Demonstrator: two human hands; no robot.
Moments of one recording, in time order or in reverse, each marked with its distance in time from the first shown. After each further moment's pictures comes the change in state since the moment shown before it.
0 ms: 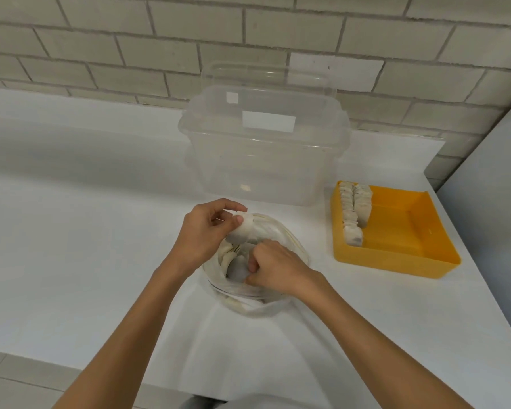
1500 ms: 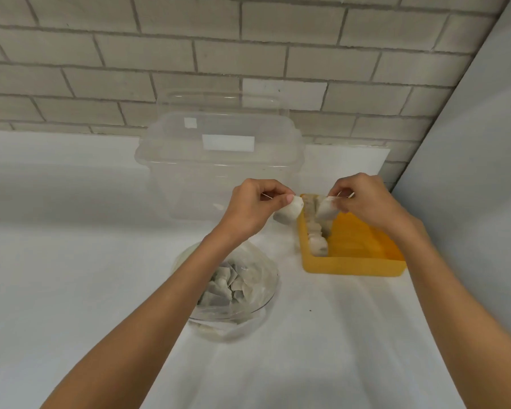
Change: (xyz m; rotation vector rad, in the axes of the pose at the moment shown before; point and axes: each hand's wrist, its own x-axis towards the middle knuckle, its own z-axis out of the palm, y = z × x) left_hand 0.057 0.085 0.086 -0.048 -0.236 0.254; right_hand -0.053 0.141 -0.145 0.045 0.584 0.241
